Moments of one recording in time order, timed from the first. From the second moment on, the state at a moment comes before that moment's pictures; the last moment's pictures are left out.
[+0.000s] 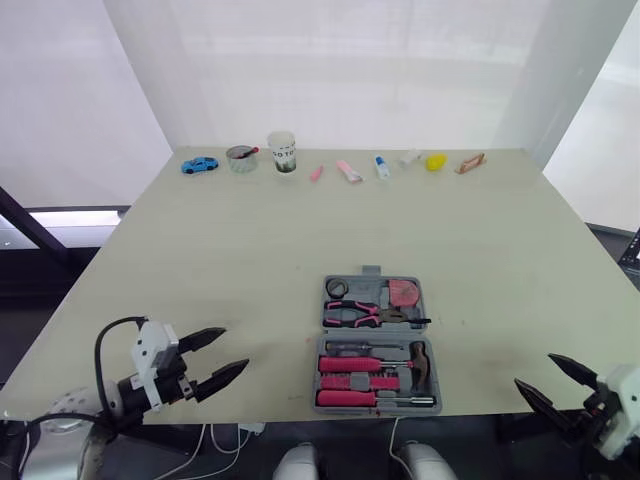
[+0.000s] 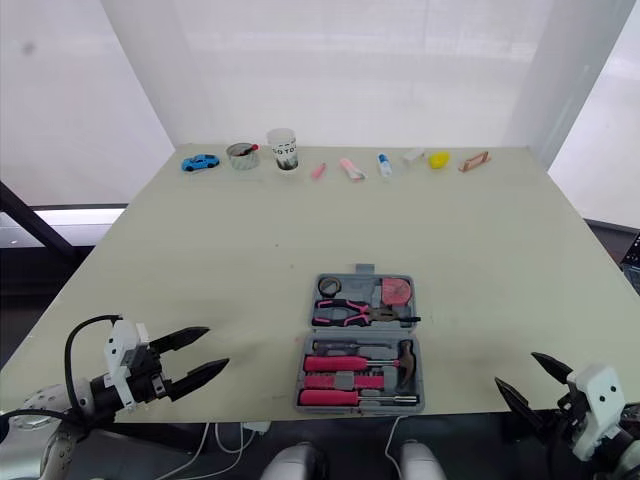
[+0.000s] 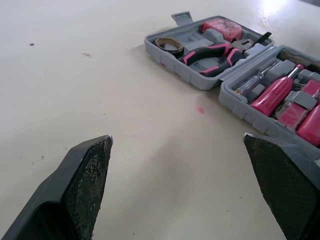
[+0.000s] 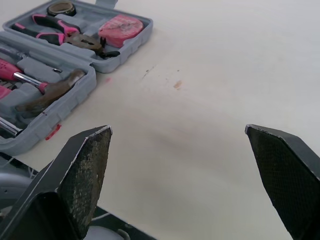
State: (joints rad) left arm 0.22 0.66 0.35 0.03 -0.47 0.09 -1.15; right arm 0.56 -0.50 -0.42 -0.26 0.47 0.03 0.85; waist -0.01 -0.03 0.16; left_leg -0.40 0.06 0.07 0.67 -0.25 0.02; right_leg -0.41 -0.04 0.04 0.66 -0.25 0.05
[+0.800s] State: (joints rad) left arm -0.19 0.66 -0.14 -0.05 -0.39 0.13 -1.36; right arm 0.10 -0.62 -0.23 -0.13 0.46 0.27 0.84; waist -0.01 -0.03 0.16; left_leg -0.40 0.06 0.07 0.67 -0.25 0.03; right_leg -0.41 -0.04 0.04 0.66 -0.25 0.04
